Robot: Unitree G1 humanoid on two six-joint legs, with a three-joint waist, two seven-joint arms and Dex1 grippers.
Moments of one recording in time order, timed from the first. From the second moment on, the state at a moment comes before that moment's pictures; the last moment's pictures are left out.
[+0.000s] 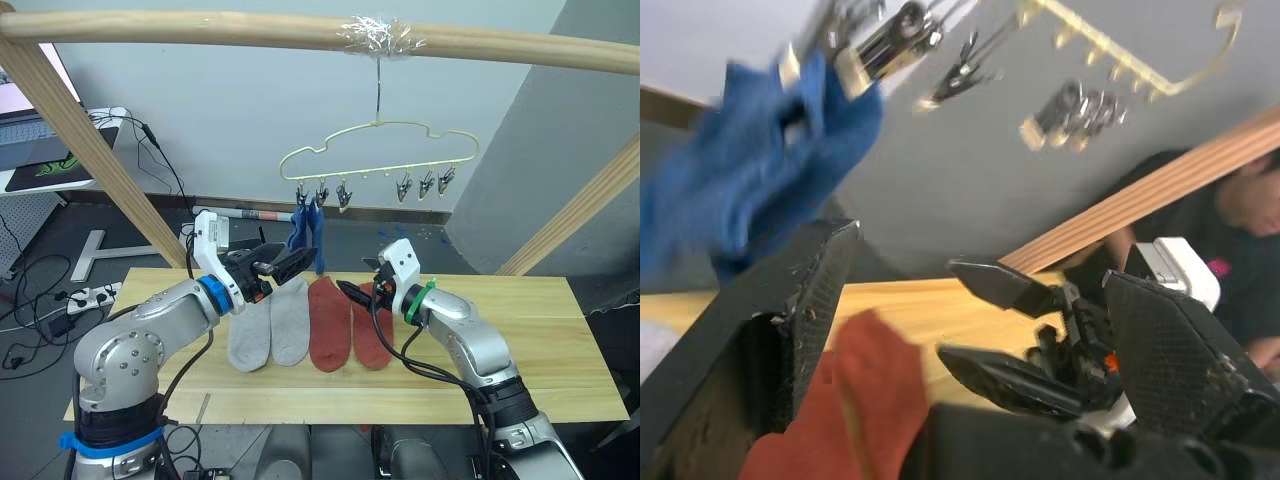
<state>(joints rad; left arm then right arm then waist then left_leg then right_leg) -0.28 0.45 0.22 -0.47 -0.95 1.00 -0.24 -0.34 -0.21 0.19 -0.04 0.18 0.47 0.55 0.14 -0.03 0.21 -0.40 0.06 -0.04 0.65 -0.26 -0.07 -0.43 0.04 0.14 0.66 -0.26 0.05</state>
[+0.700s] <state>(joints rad) -0.38 0.15 -0.23 -0.09 -0.13 0.27 -0.17 -0.30 -0.42 0.08 -0.44 0.30 0.61 0.59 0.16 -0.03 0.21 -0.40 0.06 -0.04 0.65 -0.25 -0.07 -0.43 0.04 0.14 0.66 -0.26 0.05</state>
